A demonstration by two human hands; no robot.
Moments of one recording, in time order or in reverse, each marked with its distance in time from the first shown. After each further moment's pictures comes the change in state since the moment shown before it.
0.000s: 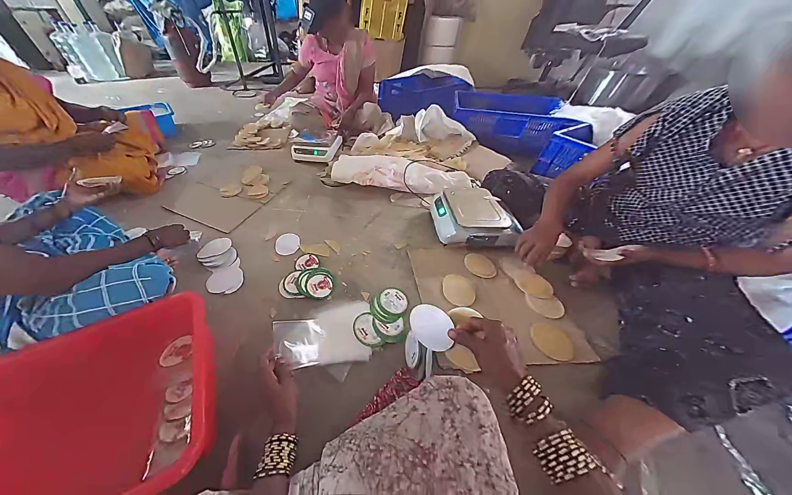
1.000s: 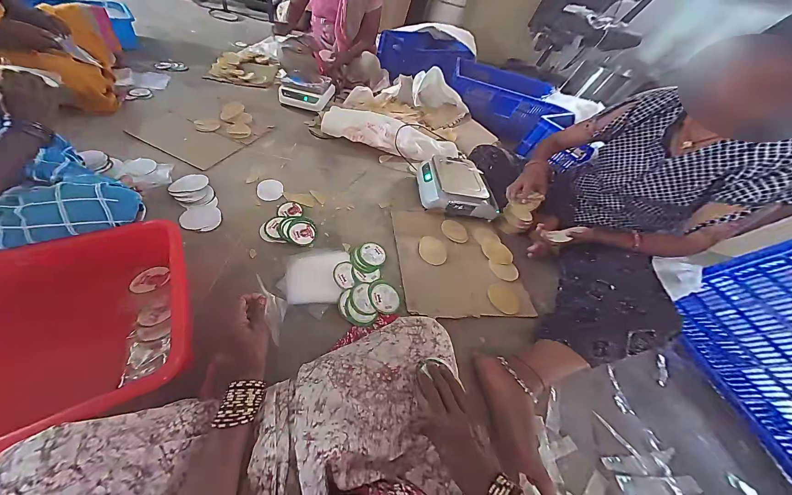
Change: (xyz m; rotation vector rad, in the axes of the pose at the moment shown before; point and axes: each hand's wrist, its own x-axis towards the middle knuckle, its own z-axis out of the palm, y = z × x) left_hand -0.027 0.043 -0.051 0.074 -0.038 0.226; right_hand -0.195 0.076 0.062 -0.498 -0.004 -0.532
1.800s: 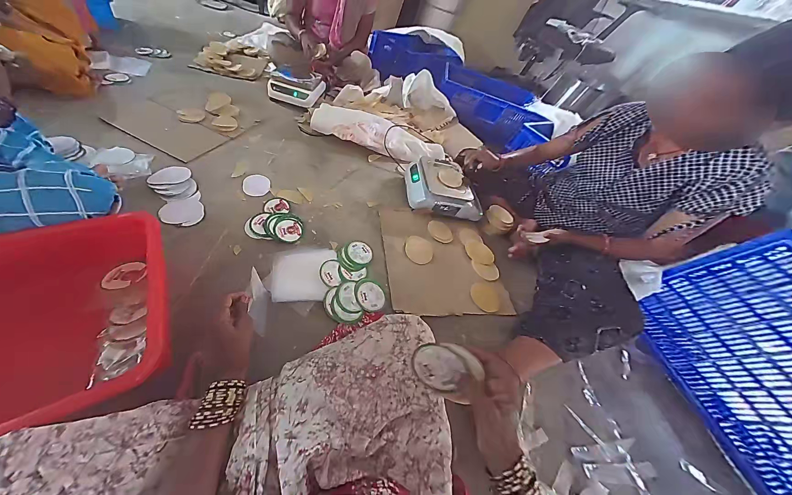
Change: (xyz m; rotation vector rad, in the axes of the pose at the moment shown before) left_hand -0.001 -0.011 0.004 -0.024 -0.015 0.029; right_hand 0.020 0.027 -0.045 0.921 0.489 0.494
